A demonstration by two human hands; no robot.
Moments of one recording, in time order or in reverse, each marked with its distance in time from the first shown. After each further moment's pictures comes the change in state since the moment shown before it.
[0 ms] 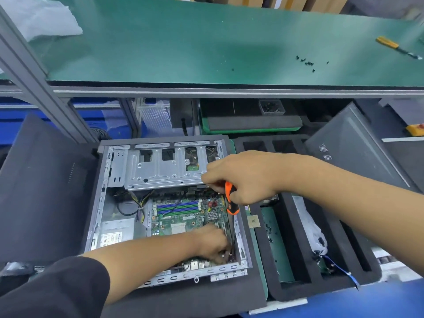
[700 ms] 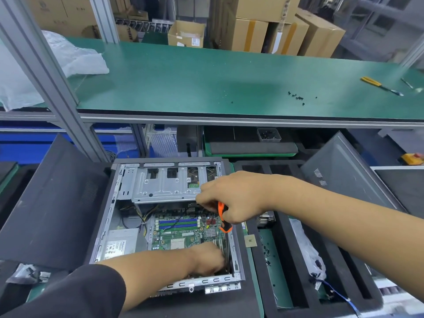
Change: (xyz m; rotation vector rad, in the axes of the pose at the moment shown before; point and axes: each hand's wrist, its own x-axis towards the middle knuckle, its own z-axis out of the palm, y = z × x) left_hand -0.009 0.020 -0.009 0.258 -0.020 -0.003; right_hand -0.017 -0.032 -0.004 -0.130 0.007 -0.048
